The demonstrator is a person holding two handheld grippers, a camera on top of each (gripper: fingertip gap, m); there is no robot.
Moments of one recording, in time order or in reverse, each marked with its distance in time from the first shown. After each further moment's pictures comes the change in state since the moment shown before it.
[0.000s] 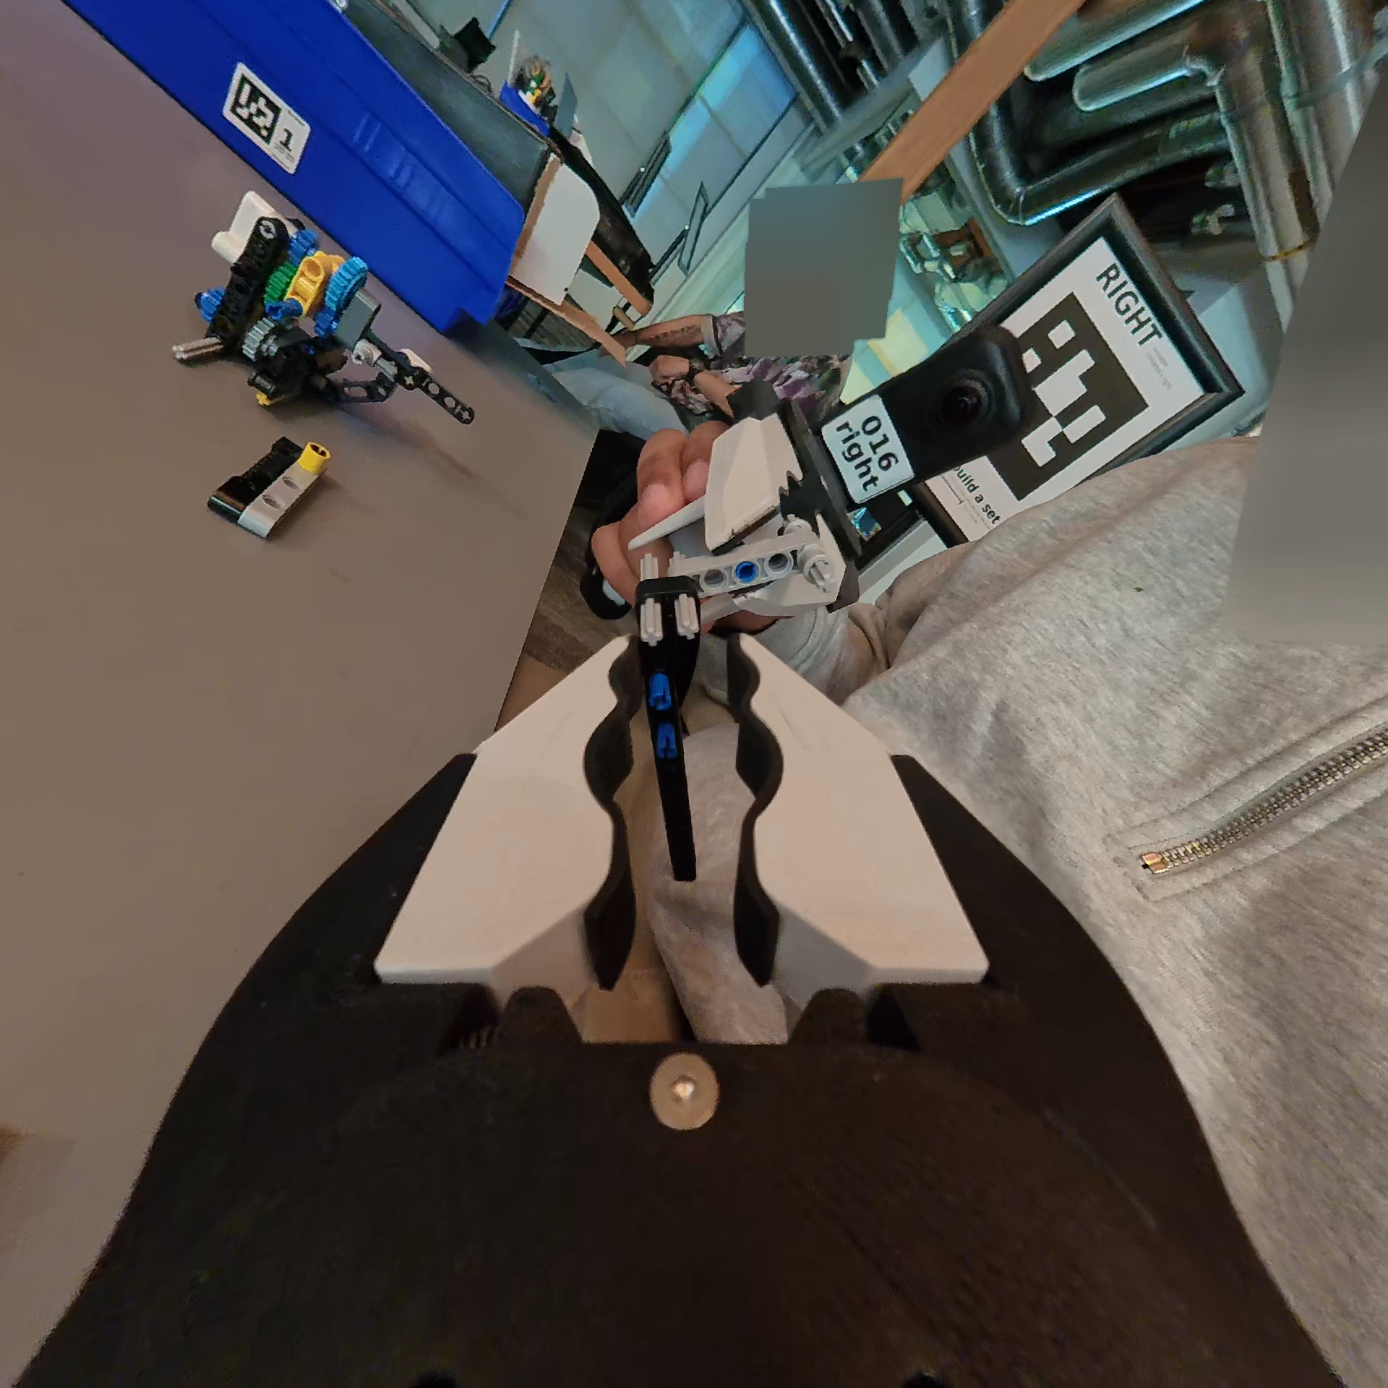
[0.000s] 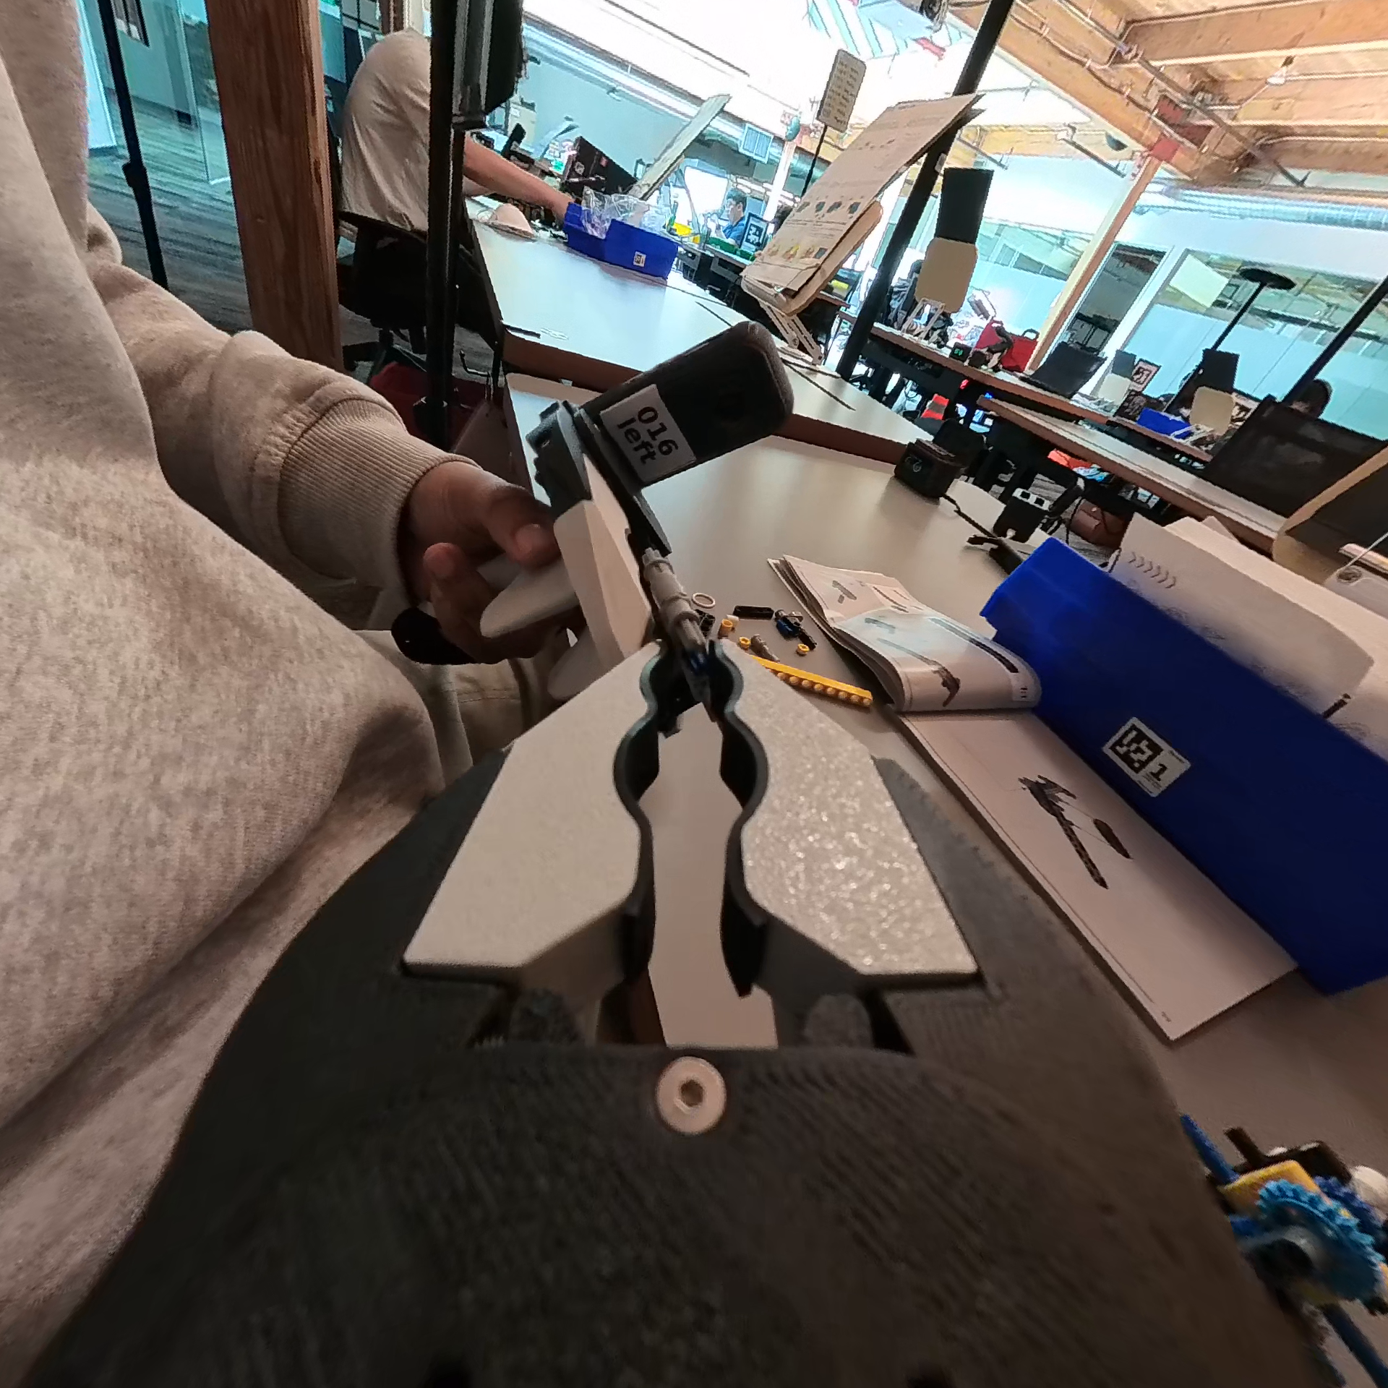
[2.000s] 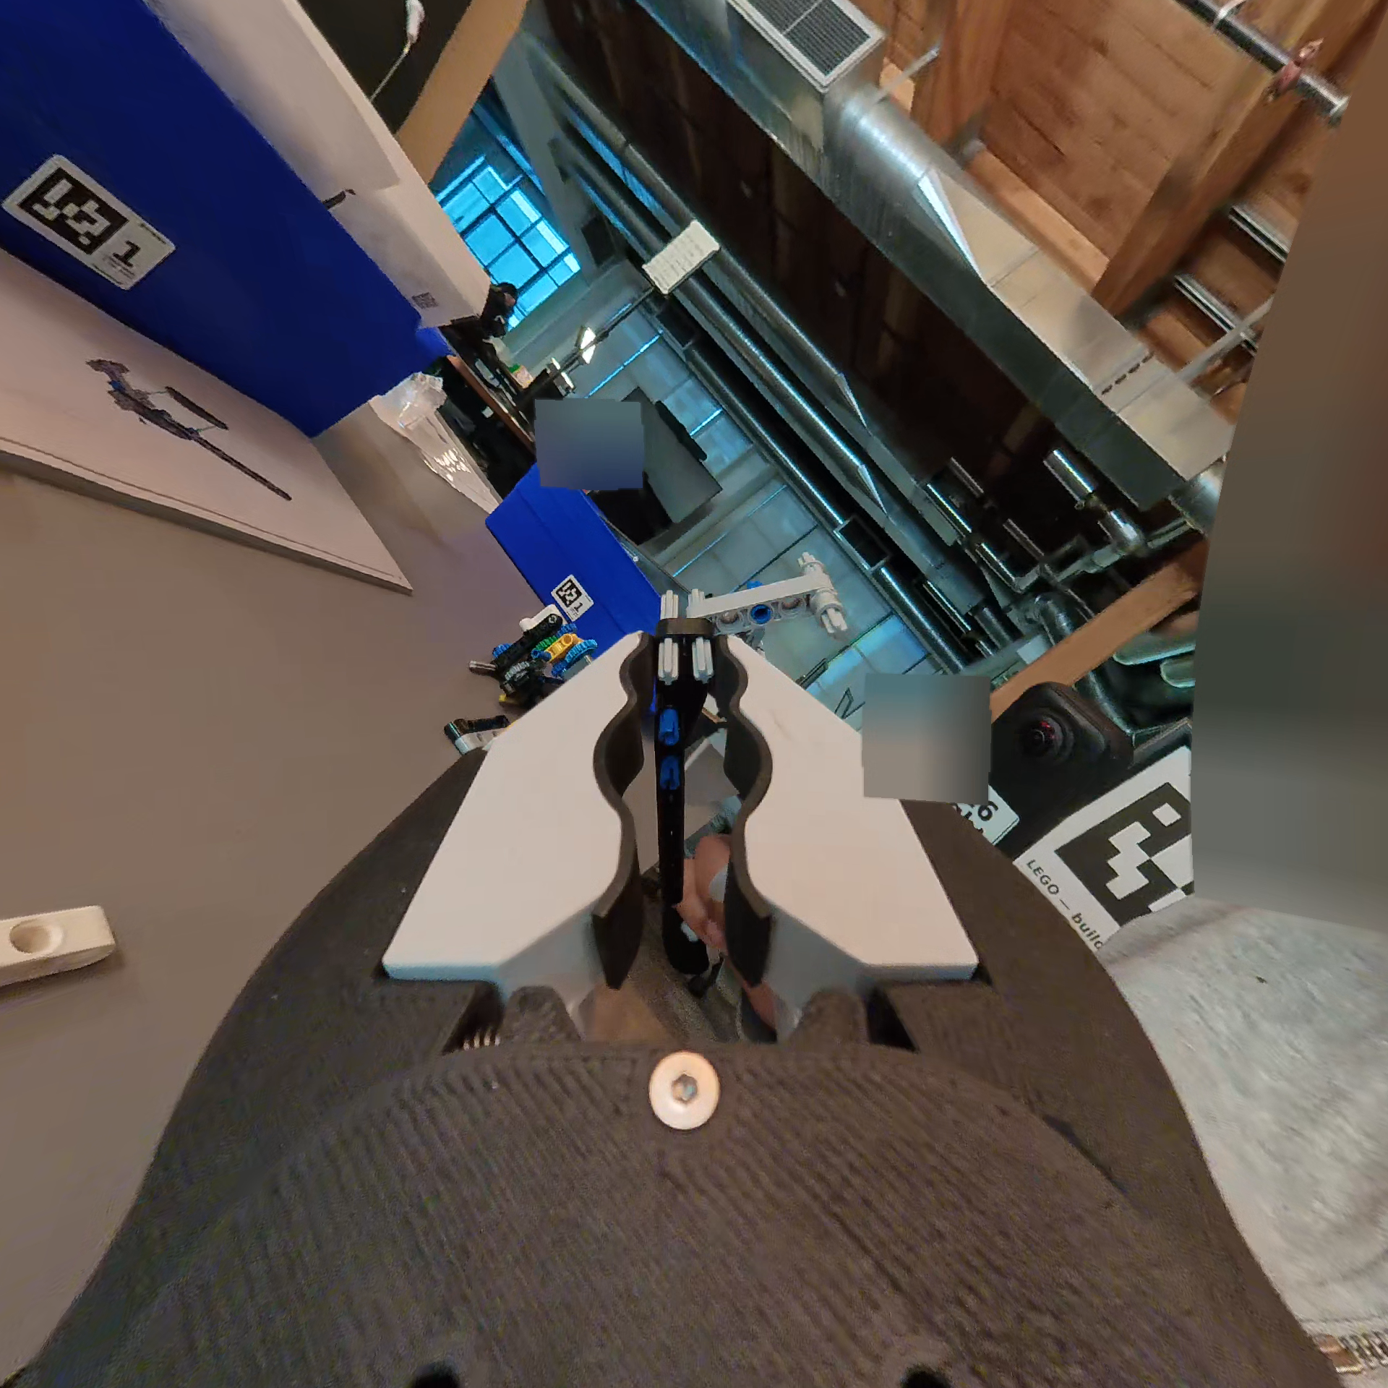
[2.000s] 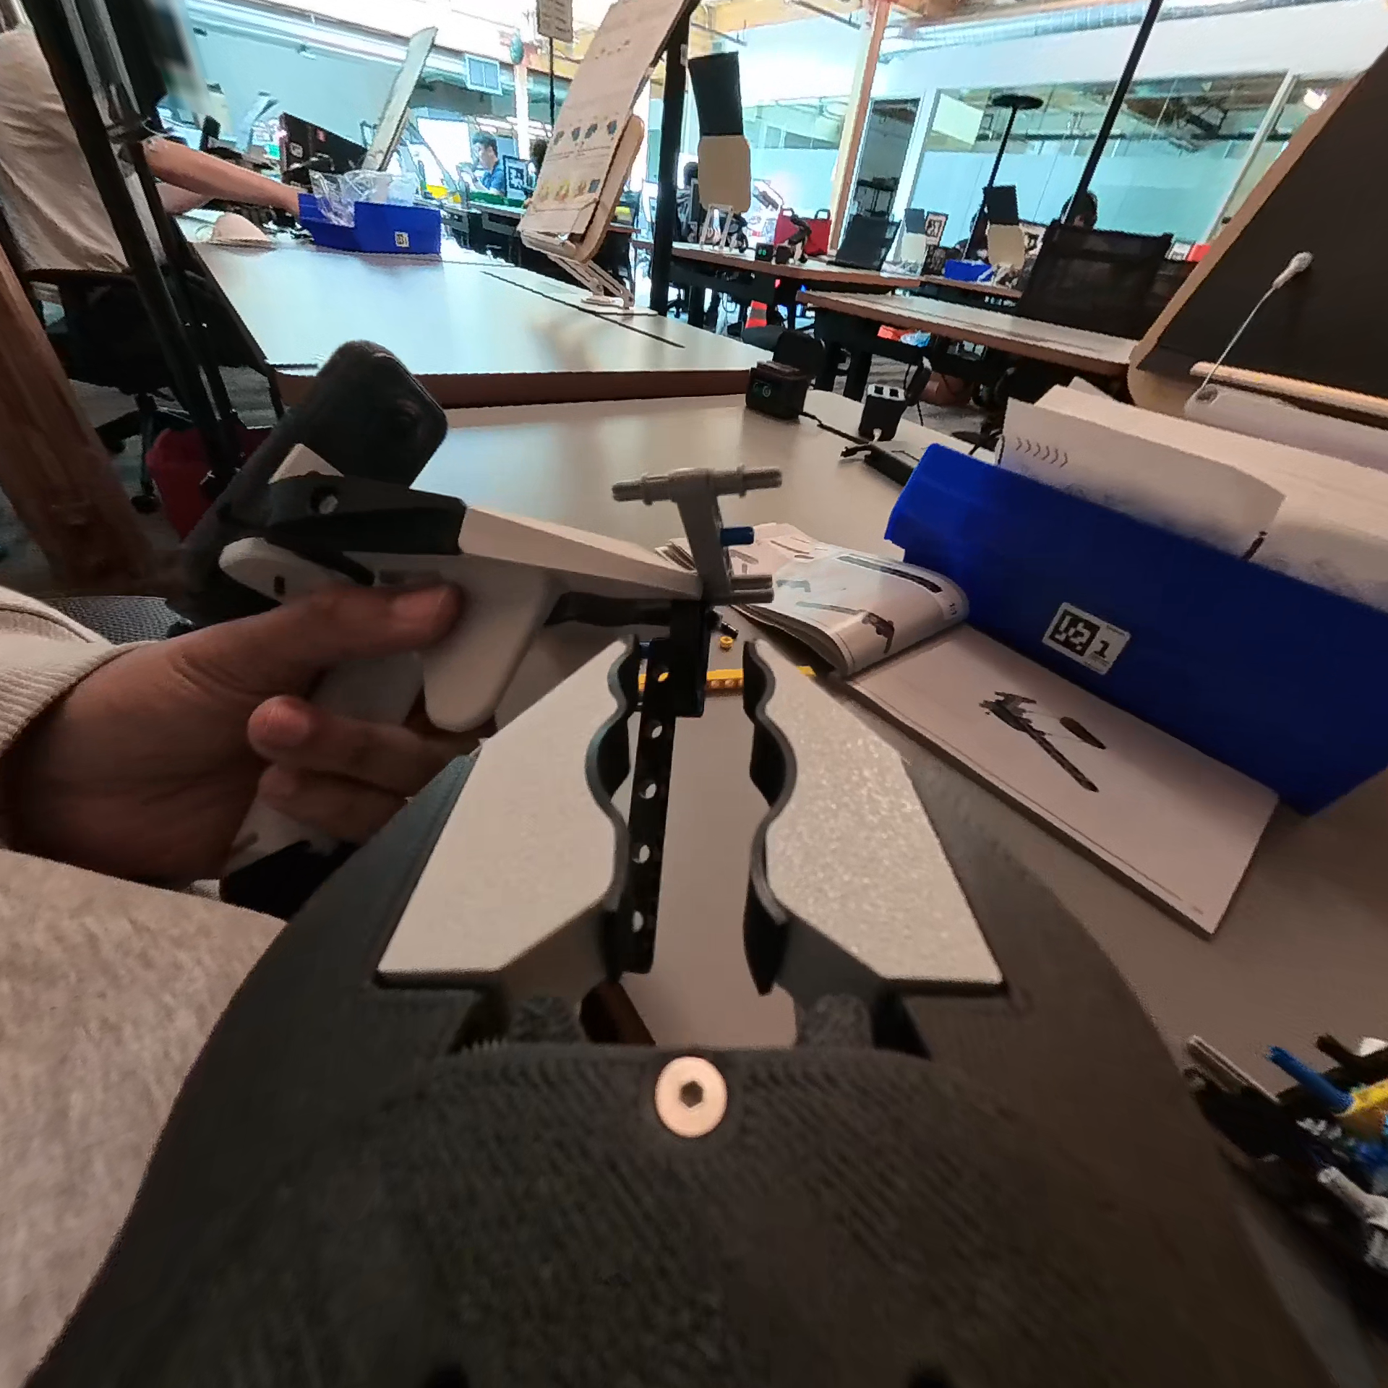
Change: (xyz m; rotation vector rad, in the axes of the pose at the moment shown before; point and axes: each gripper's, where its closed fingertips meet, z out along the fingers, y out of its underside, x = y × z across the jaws) left arm -0.015 -0.062 -0.045 0.698 -0.285 -0.074; right arm 0.031 0.001 0.044 -0.071 0.282 0.214
